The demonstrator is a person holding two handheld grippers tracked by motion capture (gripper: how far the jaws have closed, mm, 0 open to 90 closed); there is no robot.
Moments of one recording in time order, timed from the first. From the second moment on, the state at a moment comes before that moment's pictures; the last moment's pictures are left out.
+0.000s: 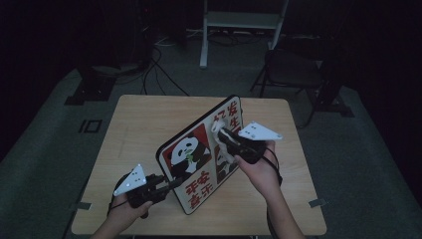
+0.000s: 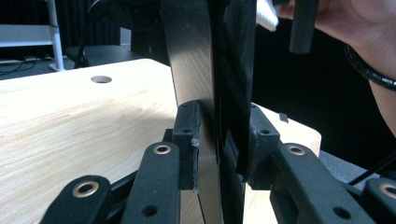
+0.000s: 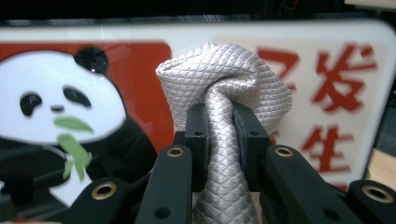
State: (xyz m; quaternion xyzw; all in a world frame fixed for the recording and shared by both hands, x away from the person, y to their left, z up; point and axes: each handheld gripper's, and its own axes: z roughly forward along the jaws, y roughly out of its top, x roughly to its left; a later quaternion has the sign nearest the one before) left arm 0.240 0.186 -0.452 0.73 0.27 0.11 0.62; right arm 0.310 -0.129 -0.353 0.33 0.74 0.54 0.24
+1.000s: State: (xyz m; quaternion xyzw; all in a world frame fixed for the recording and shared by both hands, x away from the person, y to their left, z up) left arm 0.241 0.187 -0.451 0.73 0.27 0.12 0.61; right arm 0.317 -0.103 -0.361 0.31 0.76 0.51 0.25
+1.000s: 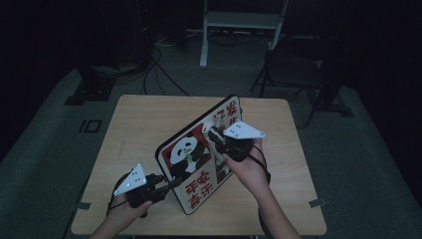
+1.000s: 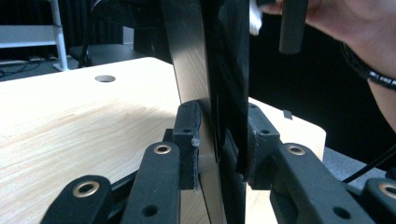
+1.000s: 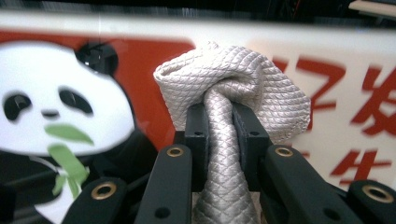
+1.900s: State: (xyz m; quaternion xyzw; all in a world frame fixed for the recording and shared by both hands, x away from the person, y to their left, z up) left arm 0.240 0.186 -0.450 0.73 0.26 0.12 0.61; right arm 0.310 -0.122 -0.424 0.34 0.79 0.46 0.21
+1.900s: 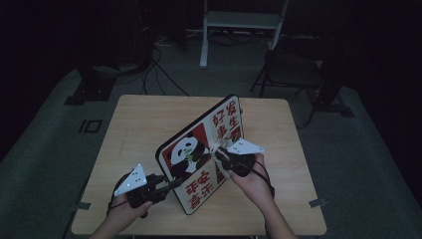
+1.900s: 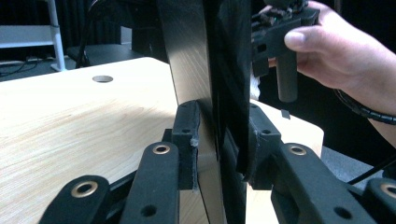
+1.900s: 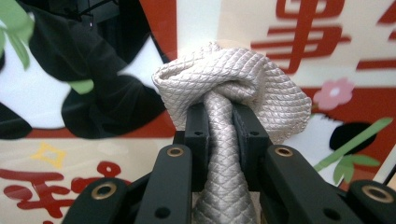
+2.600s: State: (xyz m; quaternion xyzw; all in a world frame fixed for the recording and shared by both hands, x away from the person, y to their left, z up) left arm 0.240 0.185 -0.450 0.74 0.26 0.12 0.61; right arm 0.305 -0.131 -0.469 0.36 0.82 0.42 0.18
